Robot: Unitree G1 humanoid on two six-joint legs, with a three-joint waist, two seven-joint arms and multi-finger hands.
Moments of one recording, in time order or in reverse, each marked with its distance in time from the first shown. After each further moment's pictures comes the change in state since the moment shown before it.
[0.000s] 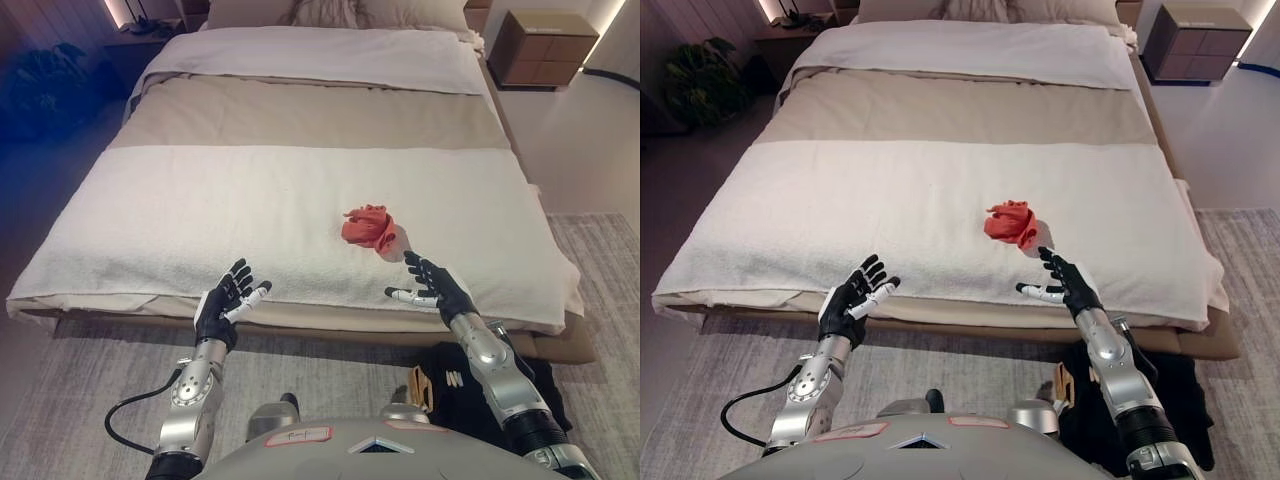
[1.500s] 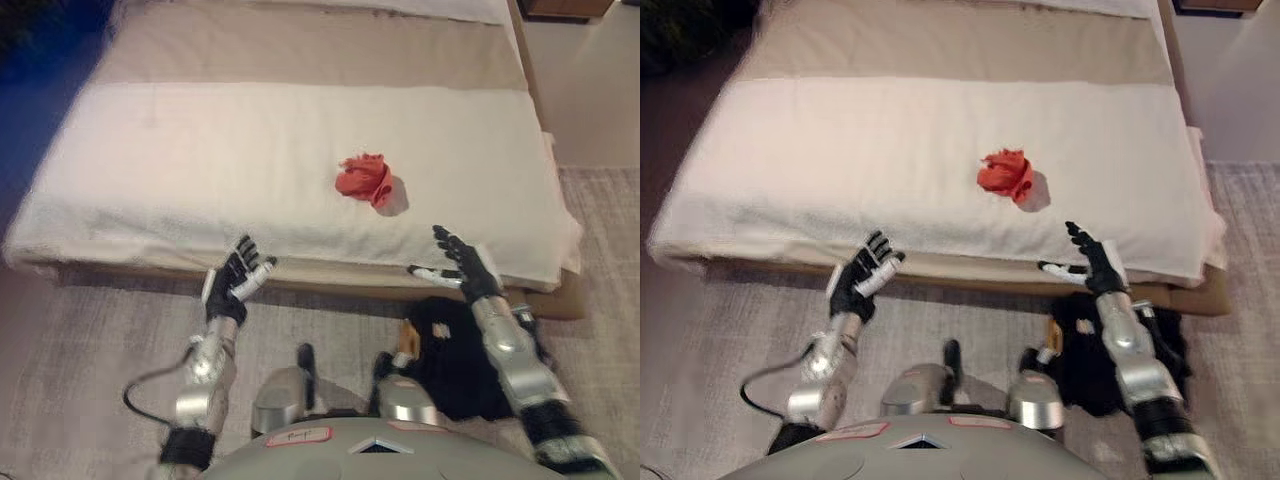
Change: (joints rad) left arm -0.159 0.002 -0.042 0.035 -0.043 -0.027 0.088; right arm -0.053 -0.041 -0.033 -0.006 -0.071 -0.027 -0.115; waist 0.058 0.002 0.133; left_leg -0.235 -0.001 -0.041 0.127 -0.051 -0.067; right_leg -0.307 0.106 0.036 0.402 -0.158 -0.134
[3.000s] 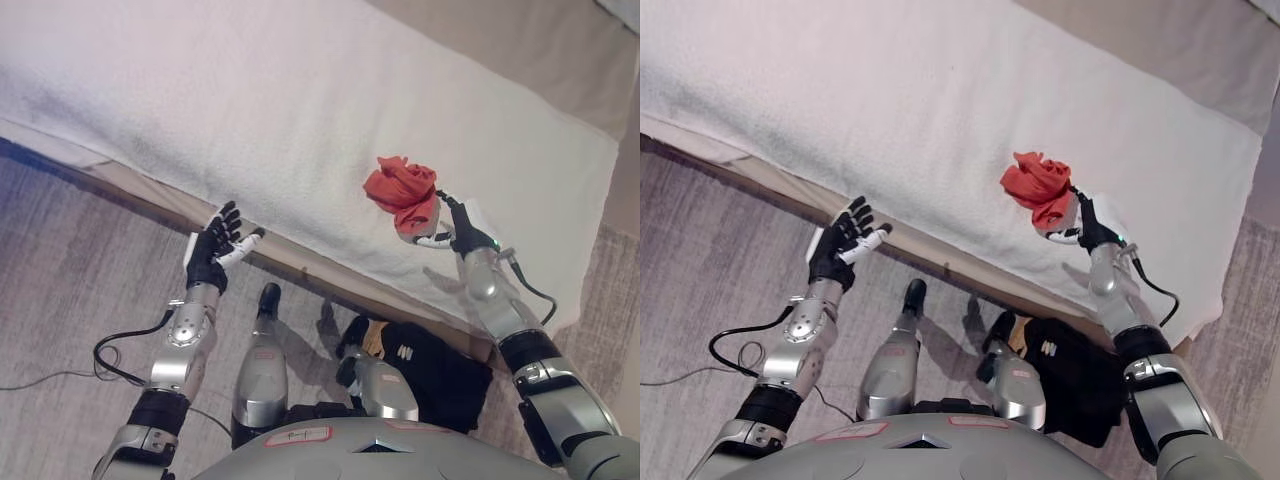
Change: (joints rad) left arm -0.178 0.161 -0.160 0.014 -0.040 0.010 0.067; right arm -0.394 -0.049 0.082 0.303 -0.335 0.129 -0.181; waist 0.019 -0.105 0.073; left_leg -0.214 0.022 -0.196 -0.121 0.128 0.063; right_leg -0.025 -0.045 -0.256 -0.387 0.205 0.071
